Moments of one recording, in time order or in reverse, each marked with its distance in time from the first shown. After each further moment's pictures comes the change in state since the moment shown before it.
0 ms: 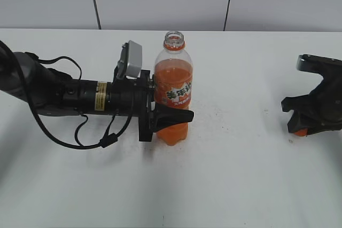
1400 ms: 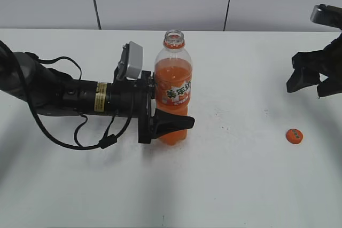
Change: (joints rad) left arm 0.000 0.000 0.000 0.009 -0.001 0.000; right arm 0.000 -0.157 -0.124 0.015 0.170 -0.001
